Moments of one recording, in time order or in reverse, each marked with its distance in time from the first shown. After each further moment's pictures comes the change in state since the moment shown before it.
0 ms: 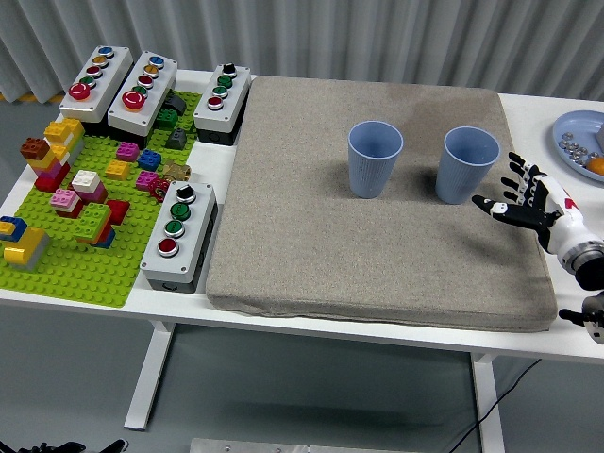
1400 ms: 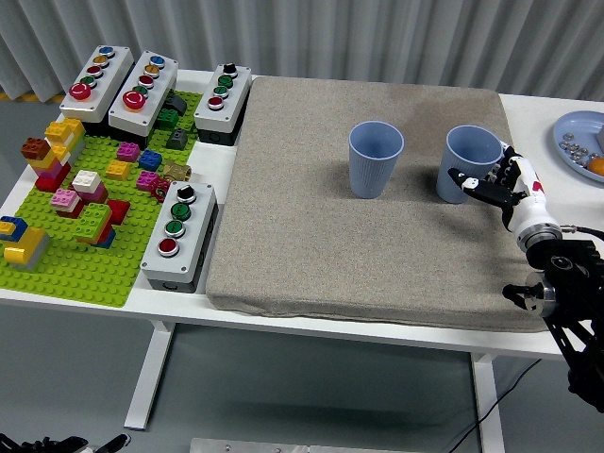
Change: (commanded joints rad) left arm -0.016 -0.001 0.031 0.000 -0.023 -0.003 0.000; right arm 0.185 0.182 -0.104 -0.290 0.095 -0.125 0.166
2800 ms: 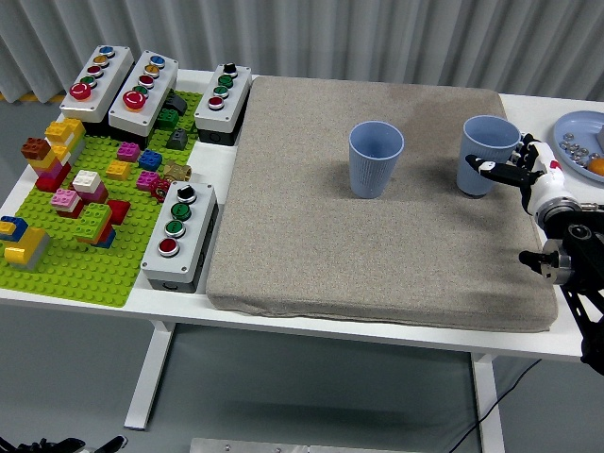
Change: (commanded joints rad) left arm 0.005 0.005 -0.015 0.000 0.012 0.001 0.005; right arm 0.051 -0.012 0.045 0.032 -0.024 -0.070 -0.156
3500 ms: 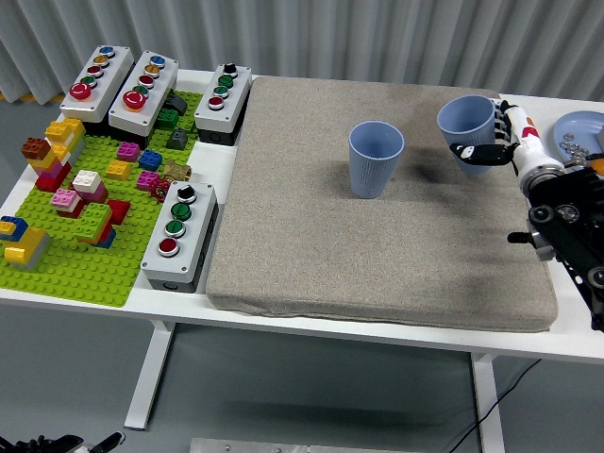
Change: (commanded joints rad) left arm -0.006 0.006 -0.012 0.000 0.003 0.002 0.001; right arm 0.148 -0.032 -0.089 -0.044 -0.185 0.001 -0.160
